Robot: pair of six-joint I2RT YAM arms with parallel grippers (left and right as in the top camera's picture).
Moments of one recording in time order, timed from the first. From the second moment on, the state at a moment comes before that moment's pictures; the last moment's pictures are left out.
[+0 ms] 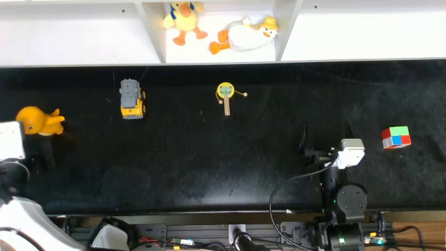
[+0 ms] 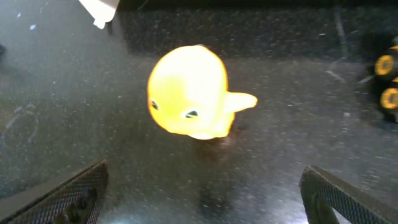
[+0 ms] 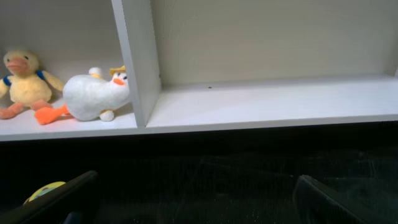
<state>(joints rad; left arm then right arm) 1.04 1.08 0.77 -0.54 0.53 0.74 0.09 0.01 0.02 -0.01 0.09 0.09</state>
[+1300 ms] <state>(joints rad) 0.93 1.48 0.92 -0.35 0.55 0.55 0.09 0.01 0.02 -0.01 0.09 0.09</state>
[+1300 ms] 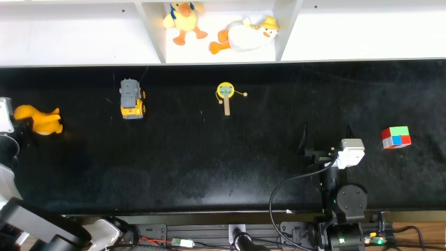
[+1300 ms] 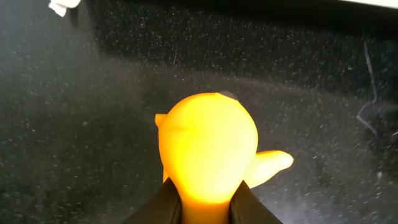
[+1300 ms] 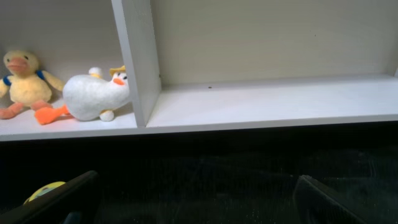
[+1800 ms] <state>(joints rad) 0.64 1.26 0.97 -0.39 0.27 0.26 0.09 0.01 0.02 -0.01 0.09 0.09</state>
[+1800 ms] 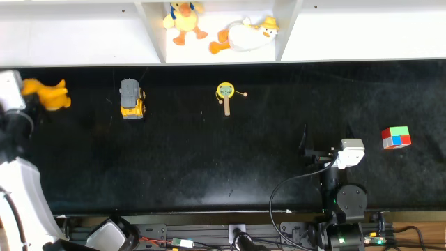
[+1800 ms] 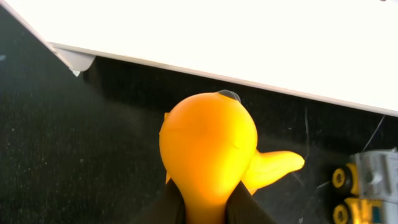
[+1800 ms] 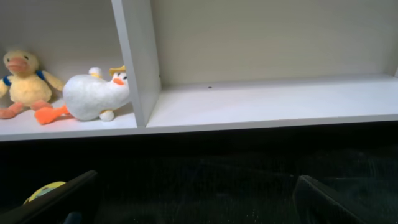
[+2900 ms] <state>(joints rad) 0.43 1.64 1.40 -0.40 -0.08 0.06 0.09 0.01 0.02 -0.01 0.09 0.09</state>
